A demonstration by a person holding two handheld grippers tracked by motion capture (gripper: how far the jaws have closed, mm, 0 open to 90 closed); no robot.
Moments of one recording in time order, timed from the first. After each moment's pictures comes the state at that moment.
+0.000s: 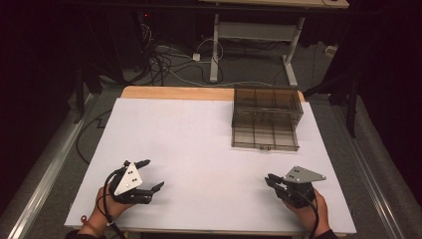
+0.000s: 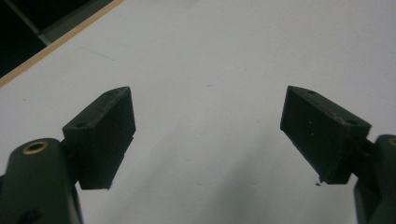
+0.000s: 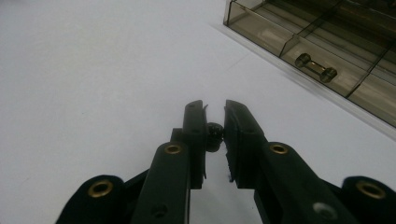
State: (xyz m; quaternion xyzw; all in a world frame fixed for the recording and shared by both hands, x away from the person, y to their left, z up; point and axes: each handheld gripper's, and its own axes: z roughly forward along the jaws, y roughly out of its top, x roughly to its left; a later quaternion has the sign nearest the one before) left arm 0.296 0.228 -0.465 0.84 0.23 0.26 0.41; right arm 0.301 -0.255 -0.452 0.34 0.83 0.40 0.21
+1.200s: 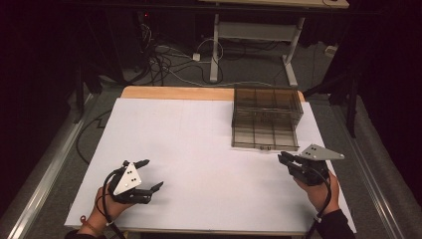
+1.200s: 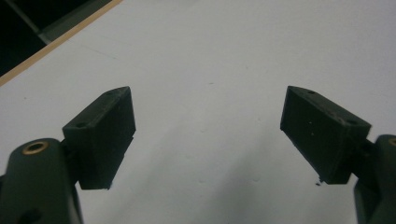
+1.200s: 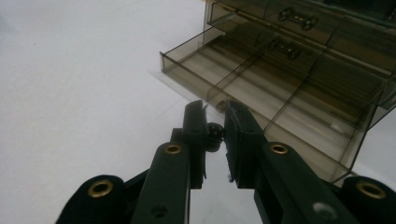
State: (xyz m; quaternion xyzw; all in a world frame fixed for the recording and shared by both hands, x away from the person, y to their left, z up) left arm 0.297 0.230 -0.466 0.85 0.23 0.26 0.41; right arm 0.342 -0.285 -0.416 0.36 0.79 0.42 0.25
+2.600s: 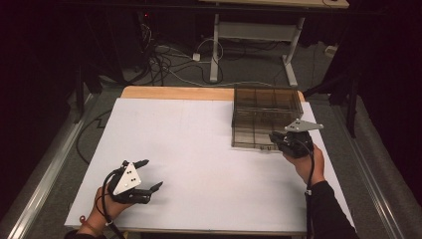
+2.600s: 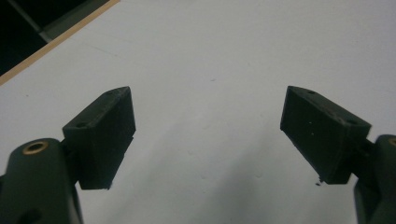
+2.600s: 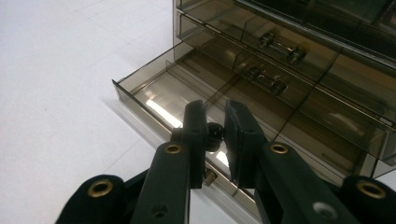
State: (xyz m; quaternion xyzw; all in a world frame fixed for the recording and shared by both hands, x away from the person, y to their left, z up) left arm 0.297 0.231 -0.466 0.85 0.23 0.26 0.41; right arm 0.416 -0.263 -0.412 0.37 0.81 0.38 0.25
